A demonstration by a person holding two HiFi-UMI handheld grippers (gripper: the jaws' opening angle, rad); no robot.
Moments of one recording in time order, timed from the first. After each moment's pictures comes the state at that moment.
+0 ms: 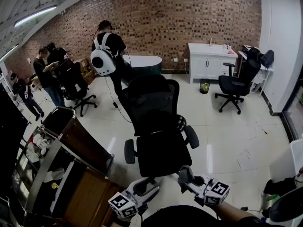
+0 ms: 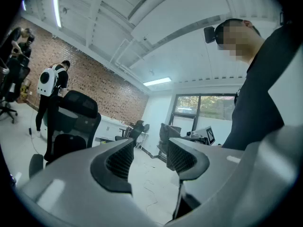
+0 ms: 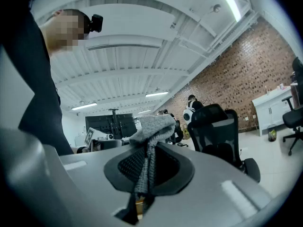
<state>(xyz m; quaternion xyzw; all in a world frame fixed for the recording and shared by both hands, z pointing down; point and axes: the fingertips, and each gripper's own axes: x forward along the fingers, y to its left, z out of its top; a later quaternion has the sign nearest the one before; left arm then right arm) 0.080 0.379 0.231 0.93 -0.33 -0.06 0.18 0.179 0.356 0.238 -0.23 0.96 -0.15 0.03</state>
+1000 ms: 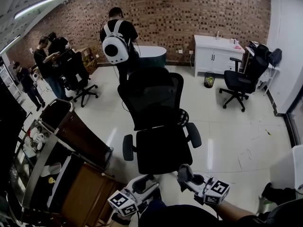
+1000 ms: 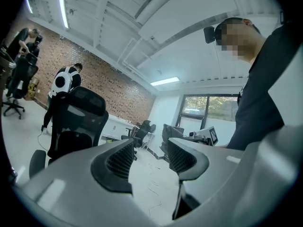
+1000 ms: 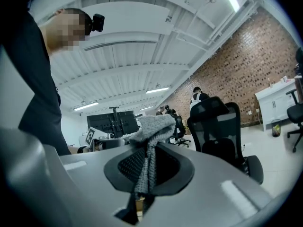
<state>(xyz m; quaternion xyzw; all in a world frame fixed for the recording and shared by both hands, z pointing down) 0.081 0.326 0.259 0.91 -0.36 -0.06 0.19 0.180 0.305 0.263 -0.21 0.96 -0.17 0.02</state>
